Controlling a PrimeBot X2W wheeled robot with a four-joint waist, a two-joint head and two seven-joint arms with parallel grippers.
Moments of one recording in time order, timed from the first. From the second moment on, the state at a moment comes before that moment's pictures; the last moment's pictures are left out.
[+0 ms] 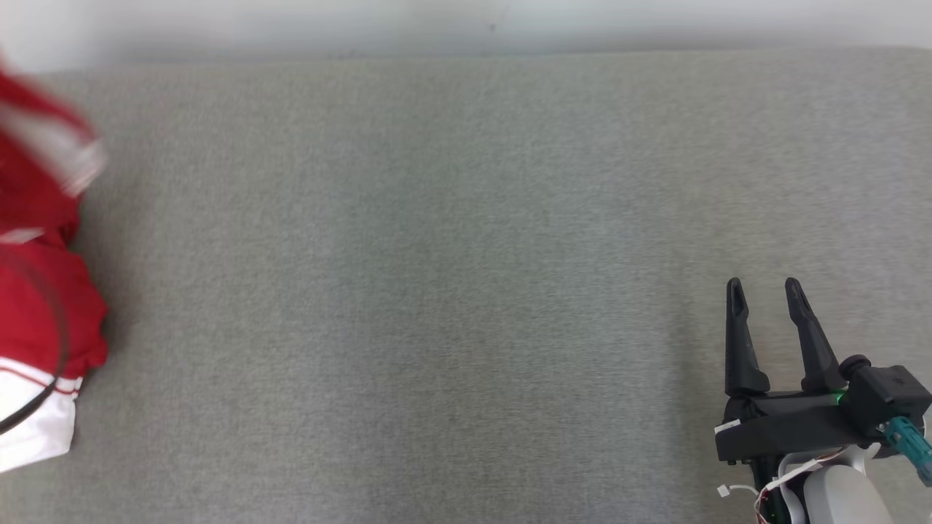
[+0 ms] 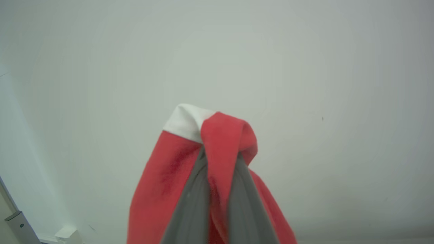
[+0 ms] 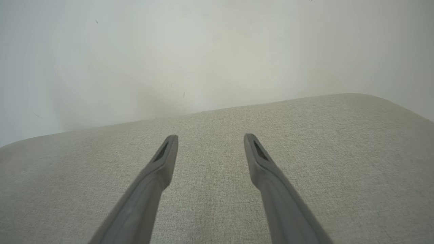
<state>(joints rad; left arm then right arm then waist) -0.90 0.44 0.10 0.41 -0.25 -0.08 -0.04 -0.21 -0.08 -0.02 0.21 0.22 0.13 -0.26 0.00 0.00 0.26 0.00</state>
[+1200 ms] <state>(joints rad) -0.65 0.05 -0.41 0.56 -0.43 -0.02 -0.14 -0.18 -0.05 -0.05 0.22 0.24 0.13 -0.26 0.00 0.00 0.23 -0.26</state>
